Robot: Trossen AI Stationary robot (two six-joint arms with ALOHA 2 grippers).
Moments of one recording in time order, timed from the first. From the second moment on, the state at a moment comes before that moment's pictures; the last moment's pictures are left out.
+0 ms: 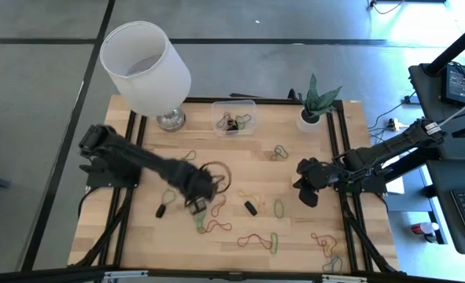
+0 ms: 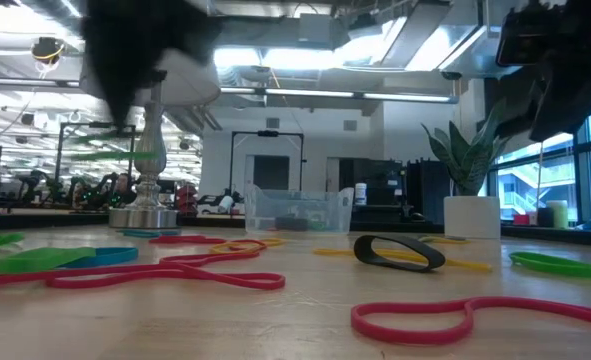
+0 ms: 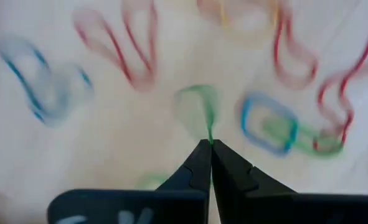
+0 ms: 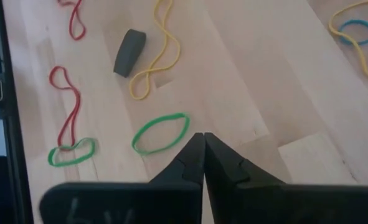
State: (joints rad) left arm -0.29 1.67 1.33 -1.13 -0.08 -0.76; right arm 0.39 0.93 0.61 -0.62 0.17 0.82
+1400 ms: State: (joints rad) left arm 0.46 2.38 2.08 -0.94 -0.05 0.27; right arm 0.39 0.93 0.62 -0.60 0.37 1.29
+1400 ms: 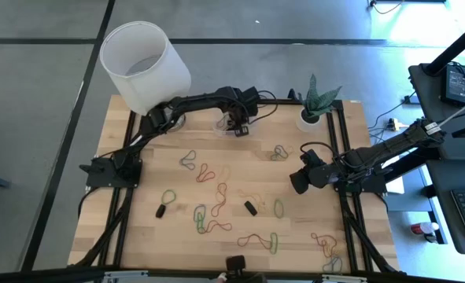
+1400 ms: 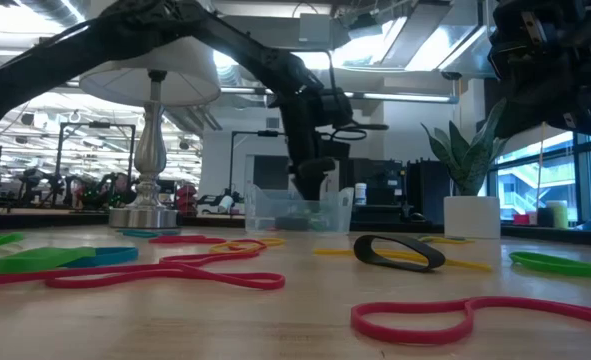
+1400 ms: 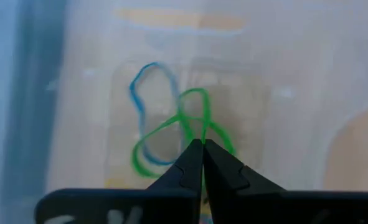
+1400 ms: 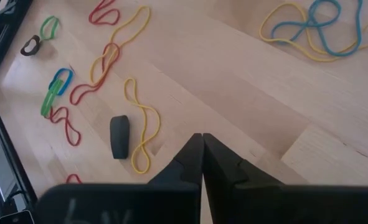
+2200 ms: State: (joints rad) left arm 0.43 2.34 2.19 -0.99 -0.10 0.17; right arm 0.39 0.93 0.62 -0.61 0.42 1.22
